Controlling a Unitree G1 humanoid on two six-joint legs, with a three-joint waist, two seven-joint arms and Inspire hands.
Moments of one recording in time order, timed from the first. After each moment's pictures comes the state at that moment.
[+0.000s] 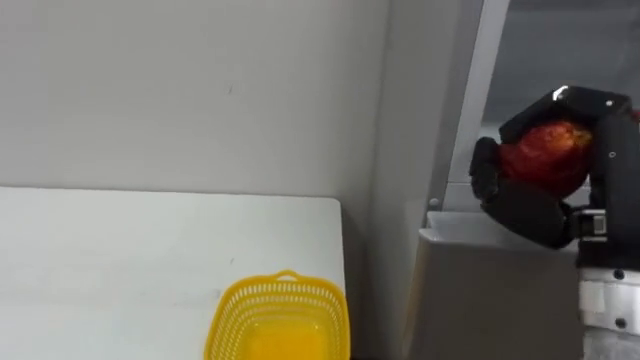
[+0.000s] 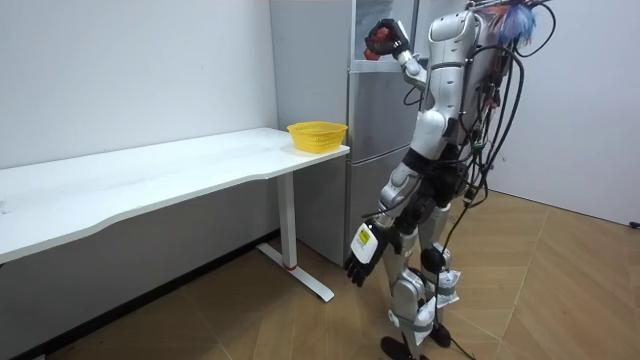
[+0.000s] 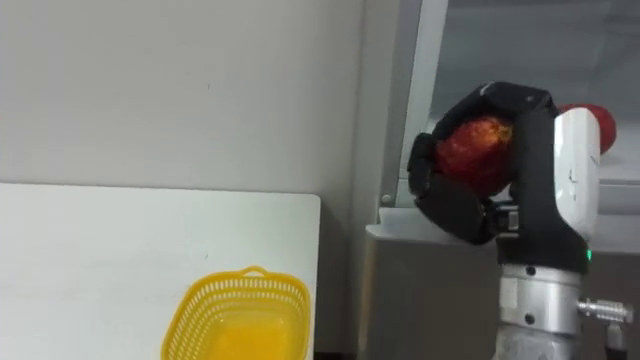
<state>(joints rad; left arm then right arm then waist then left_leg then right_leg) 0.20 0.25 -0.07 1.04 0.35 0.07 -0.03 -0.16 -0.38 0.07 -0.32 -0.47 -0.11 -0.51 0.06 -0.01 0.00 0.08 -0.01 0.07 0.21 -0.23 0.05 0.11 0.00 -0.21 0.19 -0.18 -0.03</state>
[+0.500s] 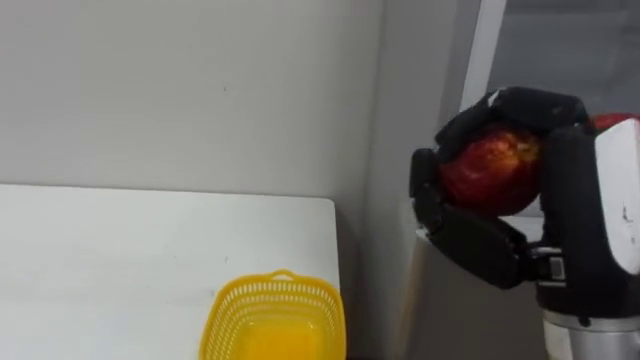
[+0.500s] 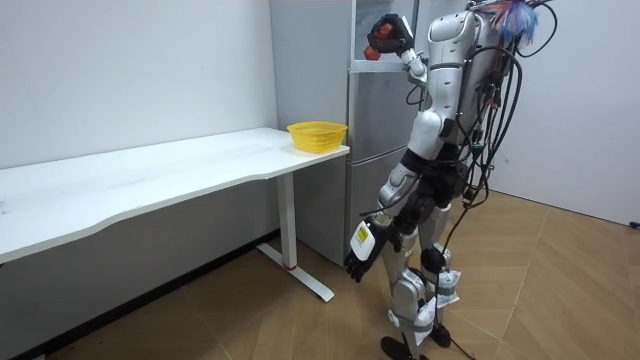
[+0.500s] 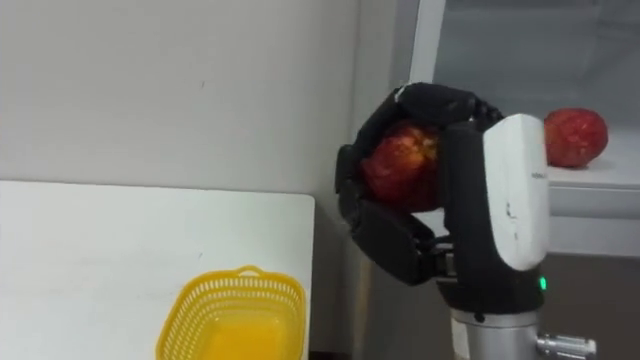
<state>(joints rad) 0.16 0.26 -0.12 1.13 0.35 0.03 -0.03 -0.14 -0.35 0.19 -0.42 -0.62 -0.19 -0.50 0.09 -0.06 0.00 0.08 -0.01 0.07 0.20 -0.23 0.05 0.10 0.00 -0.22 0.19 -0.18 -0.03</state>
